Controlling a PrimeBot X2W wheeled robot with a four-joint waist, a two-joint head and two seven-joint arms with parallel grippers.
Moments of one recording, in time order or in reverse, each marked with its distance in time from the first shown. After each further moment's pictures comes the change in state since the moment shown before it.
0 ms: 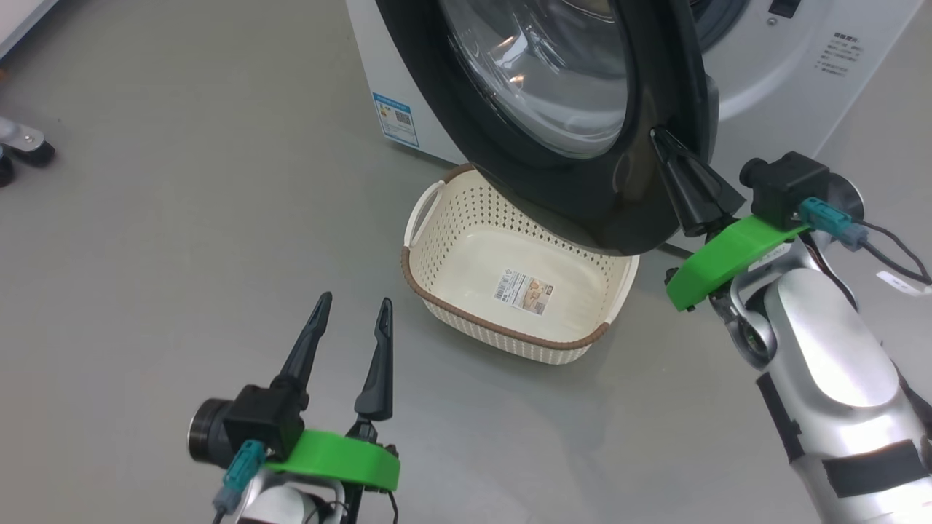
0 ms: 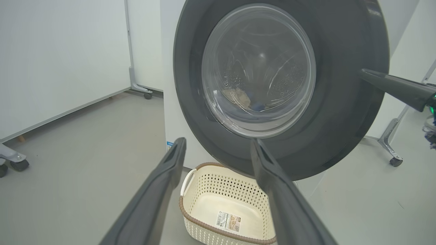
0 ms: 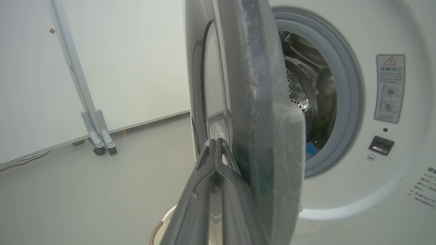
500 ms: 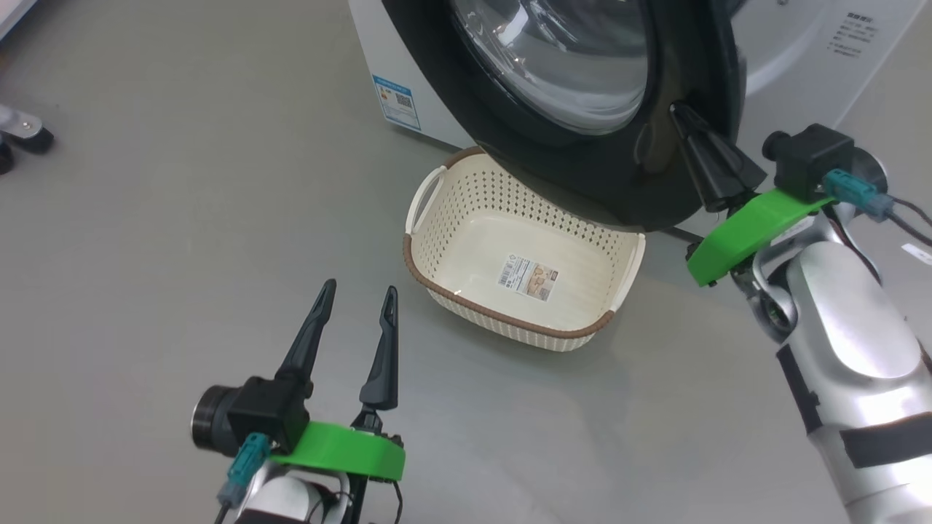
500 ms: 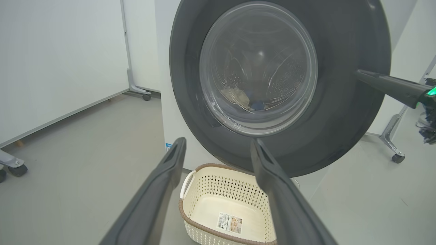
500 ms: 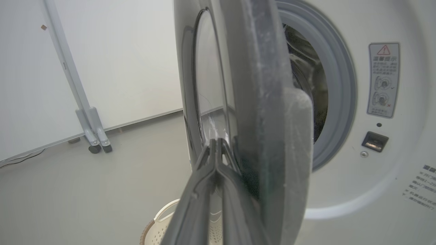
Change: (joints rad) left arm -0.012 -0.035 0.030 -0.001 0.051 -0.032 0.000; right arm -0.077 -0.027 -0.019 0.085 -0.001 0.000 -0.026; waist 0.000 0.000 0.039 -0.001
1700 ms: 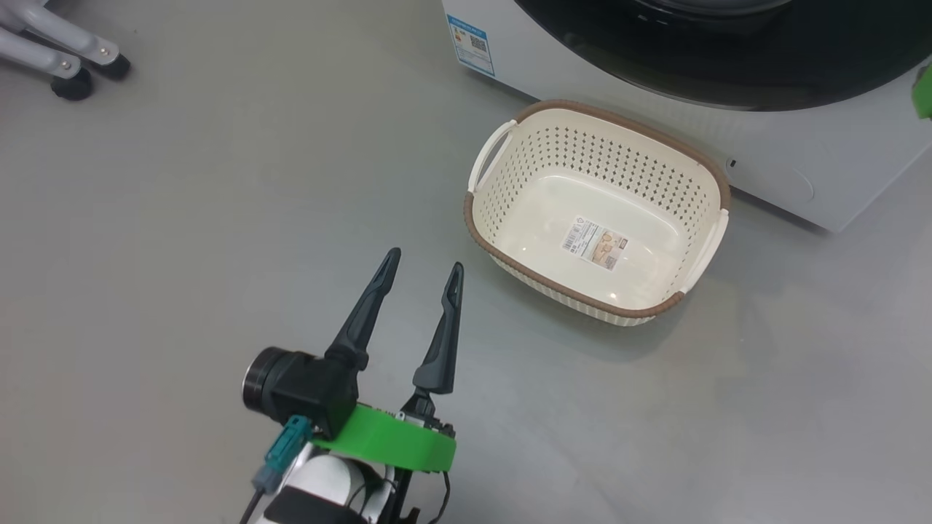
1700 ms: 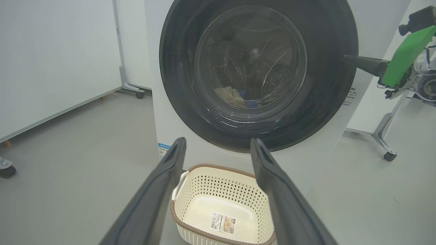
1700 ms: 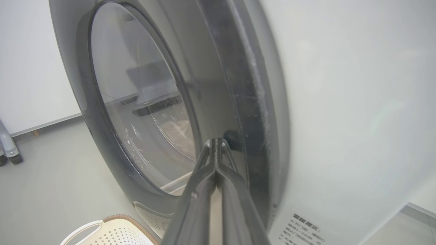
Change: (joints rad) left arm -0.080 -0.030 -0.102 -0.042 -0.028 0.012 0.000; right arm -0.415 -0.206 -0.222 0.393 -0.160 0.004 0.023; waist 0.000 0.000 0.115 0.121
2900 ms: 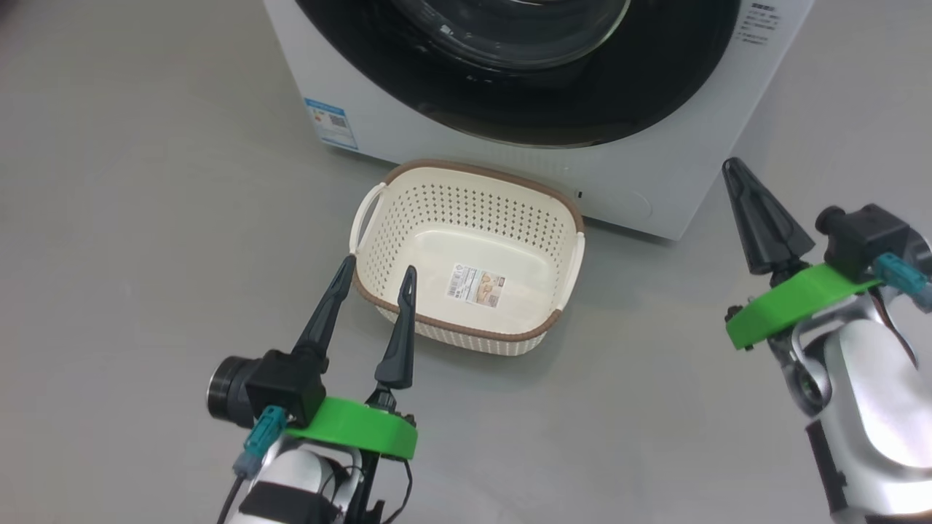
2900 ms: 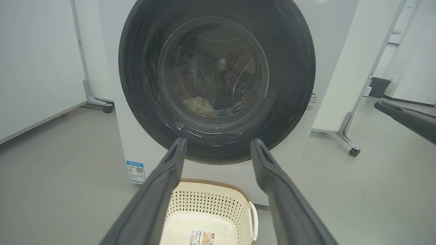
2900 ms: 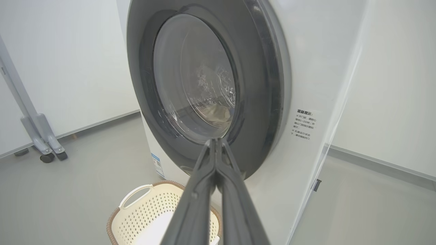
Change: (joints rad) left arm 0.007 0.000 0.093 0.100 0.047 -0.057 -0.004; right arm 0.630 0.193 0.077 -0.564 0.126 0.000 -0.036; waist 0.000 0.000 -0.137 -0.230
